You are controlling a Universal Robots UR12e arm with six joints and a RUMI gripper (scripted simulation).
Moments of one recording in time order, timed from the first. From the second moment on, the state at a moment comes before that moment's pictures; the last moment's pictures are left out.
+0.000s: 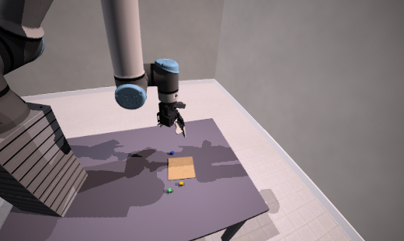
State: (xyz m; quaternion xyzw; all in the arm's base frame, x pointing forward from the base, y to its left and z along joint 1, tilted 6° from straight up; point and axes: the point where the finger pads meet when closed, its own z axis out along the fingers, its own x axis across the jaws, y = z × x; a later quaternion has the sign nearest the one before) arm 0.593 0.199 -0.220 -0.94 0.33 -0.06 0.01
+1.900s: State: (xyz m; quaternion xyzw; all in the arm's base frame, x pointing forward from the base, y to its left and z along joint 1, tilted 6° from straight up) arm 0.582 0.190 -0.238 -0.99 0.15 -0.06 0.00
